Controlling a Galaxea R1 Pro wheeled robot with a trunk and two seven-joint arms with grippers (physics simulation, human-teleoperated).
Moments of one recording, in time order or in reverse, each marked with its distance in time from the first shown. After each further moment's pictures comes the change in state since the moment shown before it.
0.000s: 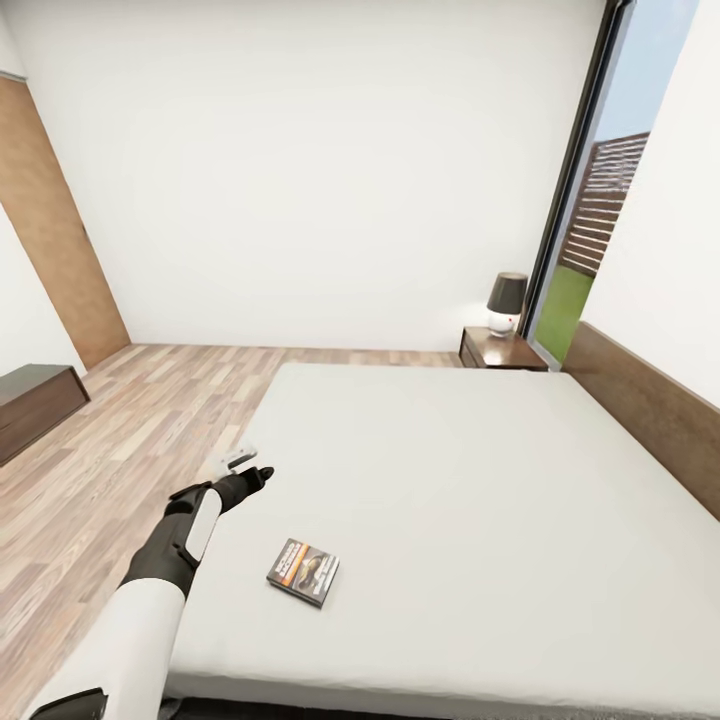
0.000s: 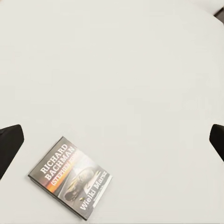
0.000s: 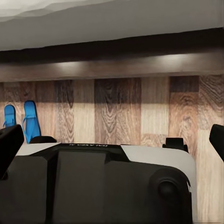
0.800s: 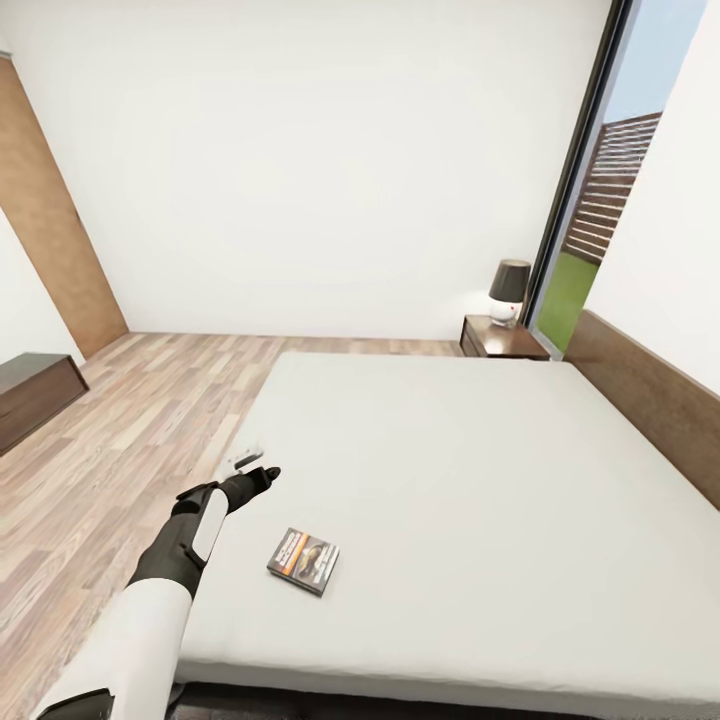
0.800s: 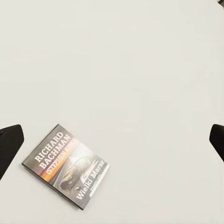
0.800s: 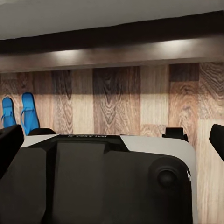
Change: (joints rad) left arm 0.000 -0.022 -0.001 0.000 -0.001 0.003 0.000; right arm 0.000 0.000 0.000 0.001 0.000 0.000 0.000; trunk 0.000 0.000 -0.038
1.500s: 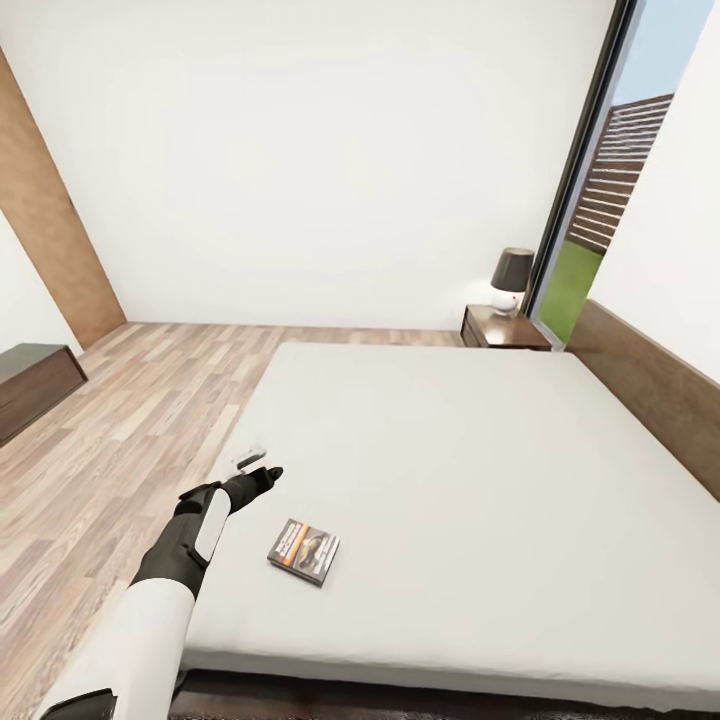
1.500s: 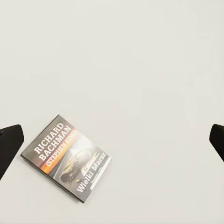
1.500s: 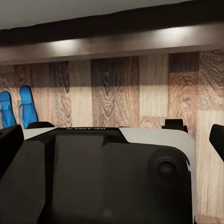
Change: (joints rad) left arm 0.000 -0.008 0.000 0.000 0.000 0.000 0.000; right arm 0.000 0.000 0.000 0.000 0.000 -0.001 0.000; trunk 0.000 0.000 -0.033
